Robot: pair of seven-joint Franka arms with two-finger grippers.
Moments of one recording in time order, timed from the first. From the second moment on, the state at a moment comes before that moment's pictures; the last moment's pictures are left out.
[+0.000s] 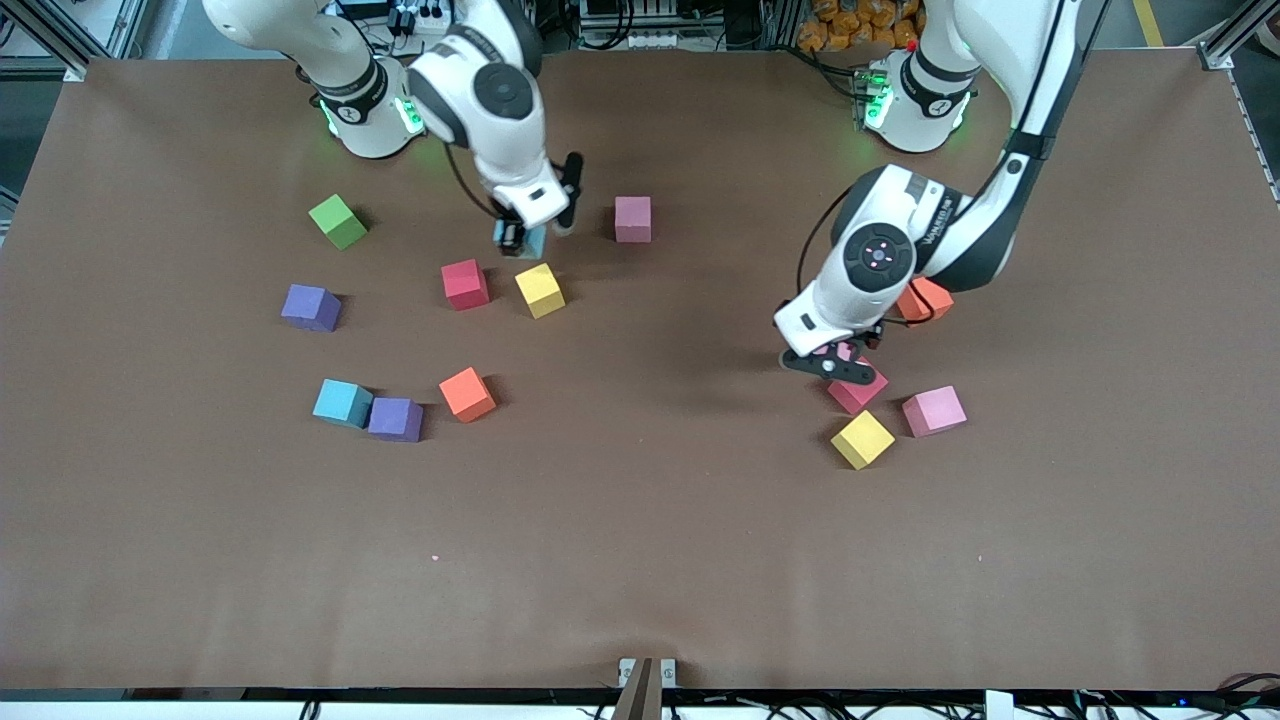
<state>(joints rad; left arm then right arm) -0.39 0.33 -0.08 -2.03 0.07 2.20 -0.24 0.96 0.07 -0.07 -2.35 -0.08 2.26 -0.58</state>
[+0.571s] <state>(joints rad) -0.39 0.34 -0.04 -2.11 0.08 2.26 -0.21 1.14 0.28 -0.07 -2.21 -0.08 2.26 -0.39</state>
